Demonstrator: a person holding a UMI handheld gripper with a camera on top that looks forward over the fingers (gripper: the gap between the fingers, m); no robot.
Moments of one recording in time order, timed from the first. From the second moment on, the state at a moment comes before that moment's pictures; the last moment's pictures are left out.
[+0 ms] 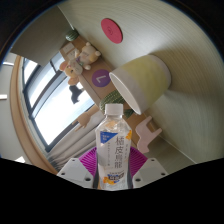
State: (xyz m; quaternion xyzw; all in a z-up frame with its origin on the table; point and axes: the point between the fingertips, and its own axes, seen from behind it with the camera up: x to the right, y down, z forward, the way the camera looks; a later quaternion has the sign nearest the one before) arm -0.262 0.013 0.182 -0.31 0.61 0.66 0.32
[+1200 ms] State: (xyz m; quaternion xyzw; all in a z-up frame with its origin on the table) arm -0.099 0.019 0.275 -0.71 0.06 -0.04 0.70
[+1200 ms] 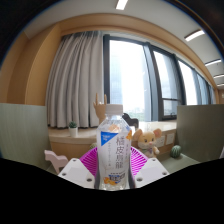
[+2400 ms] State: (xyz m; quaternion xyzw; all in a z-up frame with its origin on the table) arm -0.022 -0.018 0.067 -0.78 0.09 -0.04 0.61
